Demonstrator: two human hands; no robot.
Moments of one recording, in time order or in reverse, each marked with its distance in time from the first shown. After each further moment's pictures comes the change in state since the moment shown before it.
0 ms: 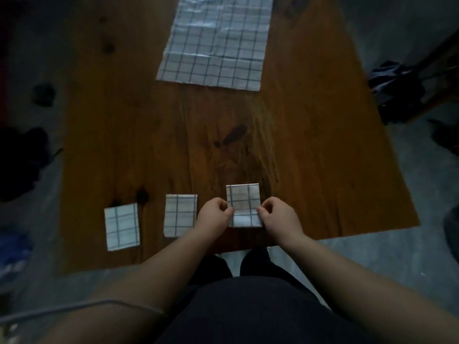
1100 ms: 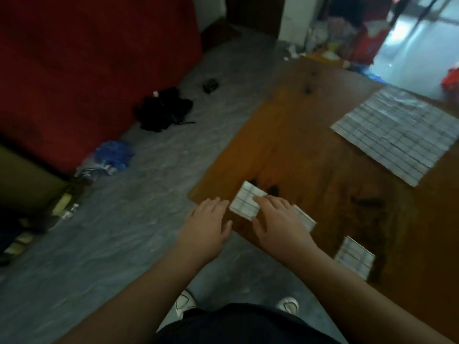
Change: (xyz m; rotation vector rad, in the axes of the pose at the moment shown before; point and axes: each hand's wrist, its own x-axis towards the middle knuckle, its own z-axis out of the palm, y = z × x) left_hand -0.197 -0.215 -0.152 0.299 0.620 0.024; right_hand -0.155 -0.204 0.163 -0.822 -0.198 -0.958
